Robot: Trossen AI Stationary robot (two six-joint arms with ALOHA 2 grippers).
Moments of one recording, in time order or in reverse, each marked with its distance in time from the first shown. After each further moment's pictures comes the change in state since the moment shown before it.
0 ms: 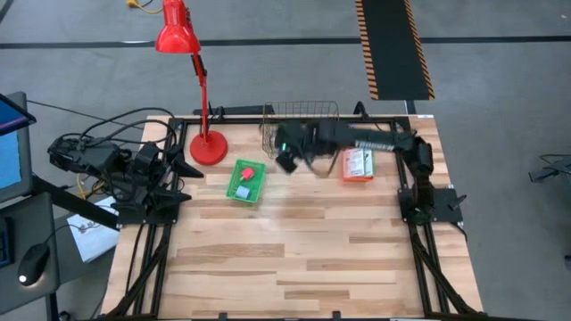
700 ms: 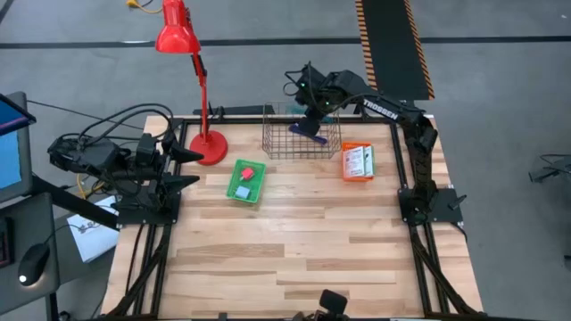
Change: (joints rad) left arm 0.000 0.000 0.000 0.002 -0.254 0.055; right arm -0.415 0.010 0.022 0.040 -0.303 -0.692
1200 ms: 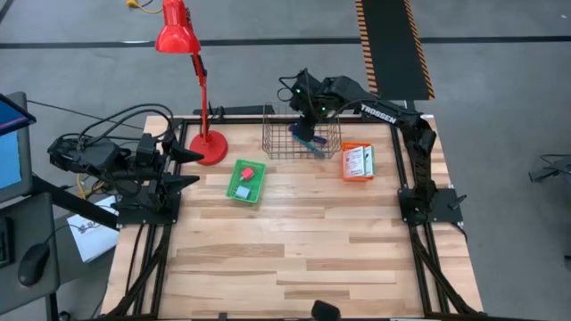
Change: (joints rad) left arm 0.000 0.000 0.000 -0.001 0.000 -0.010; right arm 0.058 0.000 0.000 0.039 -0.038 0.009
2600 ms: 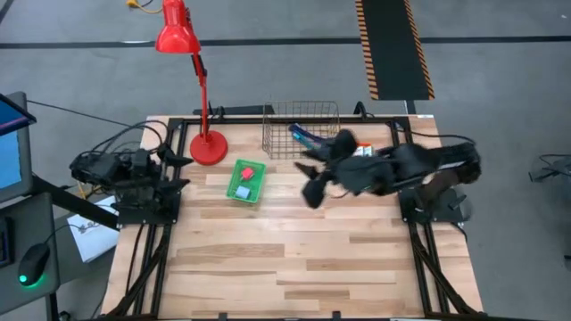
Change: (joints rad) left arm 0.003 -0.594 -0.543 0.114 -0.048 0.171; right arm 0.791 -0.334 0.001 0.227 0.650 0.610
